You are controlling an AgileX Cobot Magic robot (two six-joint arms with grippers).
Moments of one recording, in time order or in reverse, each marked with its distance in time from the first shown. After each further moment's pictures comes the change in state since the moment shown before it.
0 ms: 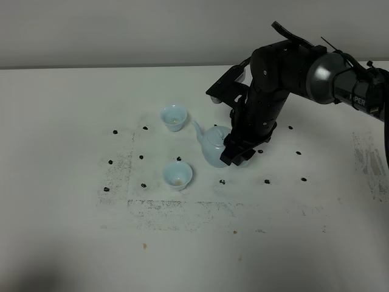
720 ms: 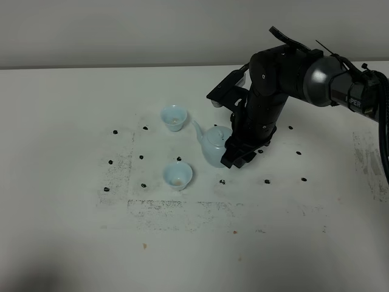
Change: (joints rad) left arm 0.000 0.000 0.000 0.000 0.000 0.000; right arm -0.001 0.021 0.000 -0.004 -0.004 0.005
